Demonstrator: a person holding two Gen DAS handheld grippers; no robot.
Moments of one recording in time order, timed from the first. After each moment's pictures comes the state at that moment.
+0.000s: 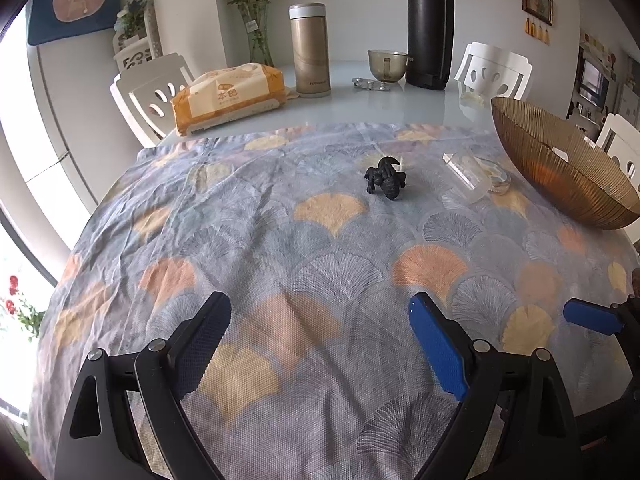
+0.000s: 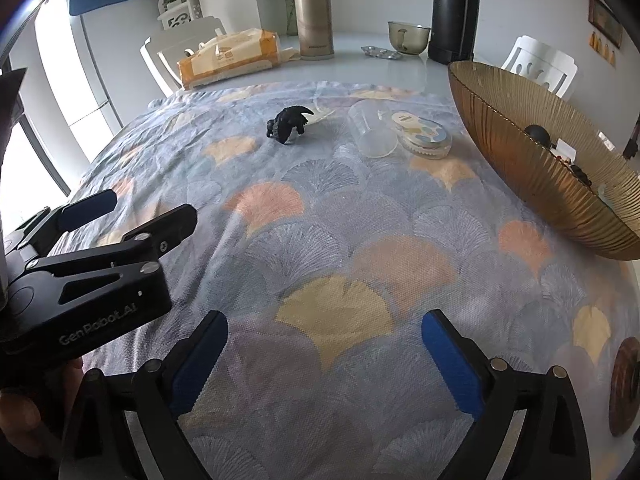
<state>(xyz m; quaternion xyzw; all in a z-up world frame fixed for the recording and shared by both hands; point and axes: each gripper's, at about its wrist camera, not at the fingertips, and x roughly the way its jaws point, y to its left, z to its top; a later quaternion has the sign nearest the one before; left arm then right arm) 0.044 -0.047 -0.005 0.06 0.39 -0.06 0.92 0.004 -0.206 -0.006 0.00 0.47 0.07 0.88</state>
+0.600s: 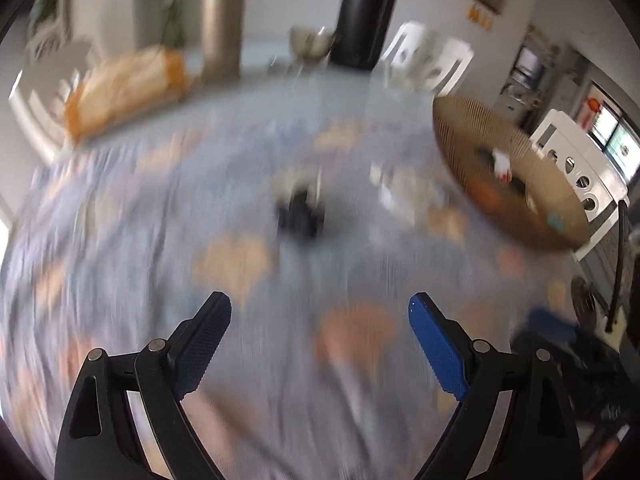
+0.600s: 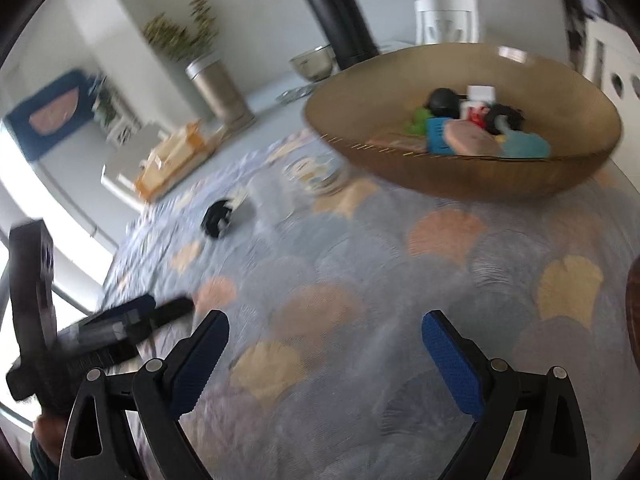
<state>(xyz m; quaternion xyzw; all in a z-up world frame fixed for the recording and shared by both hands) 0.118 -0.077 0.011 0.04 0.44 -0.23 0.87 -0.002 -0.294 0.004 0.23 0.40 0.01 0.89</state>
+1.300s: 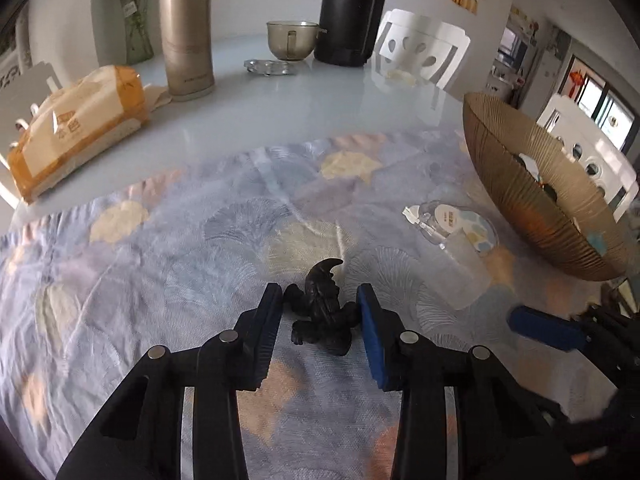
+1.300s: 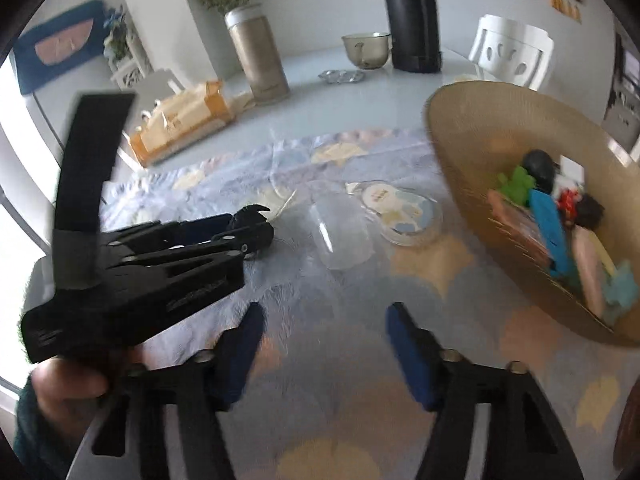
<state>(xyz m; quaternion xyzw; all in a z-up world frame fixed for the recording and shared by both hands) 0.187 -0.089 -0.015 0.06 0.45 -0.26 0.85 0.087 -0.217 0.017 0.08 0.44 0.02 0.89</state>
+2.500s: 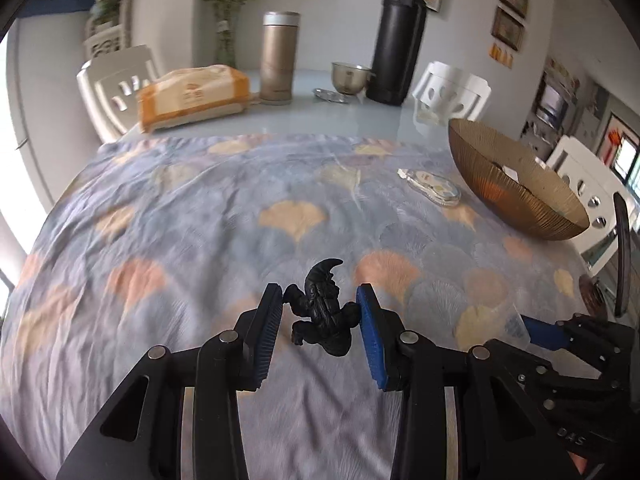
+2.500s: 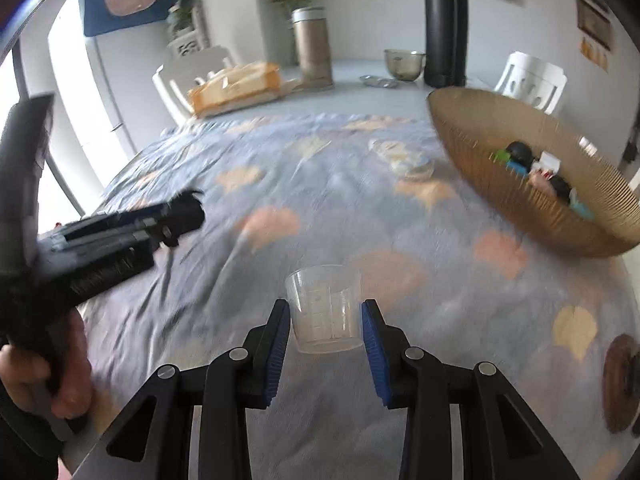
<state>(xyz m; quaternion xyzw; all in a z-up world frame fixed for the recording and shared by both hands) 0.038 -0.024 0.004 -0.01 0.38 -0.16 0.91 -0.026 -0.214 0.005 0.01 0.43 0.09 0.90</state>
